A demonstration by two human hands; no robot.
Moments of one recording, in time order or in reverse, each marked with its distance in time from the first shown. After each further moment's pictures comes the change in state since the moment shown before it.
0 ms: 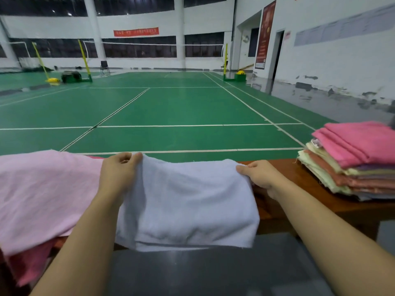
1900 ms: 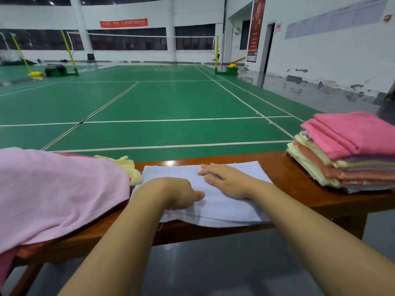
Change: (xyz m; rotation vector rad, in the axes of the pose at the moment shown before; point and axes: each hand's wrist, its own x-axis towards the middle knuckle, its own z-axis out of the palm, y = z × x) left_hand -0.063 0.067 0.100 0.979 -1.067 0.020; right_hand 0.005 0.014 0.020 -0.635 -0.423 -0.525
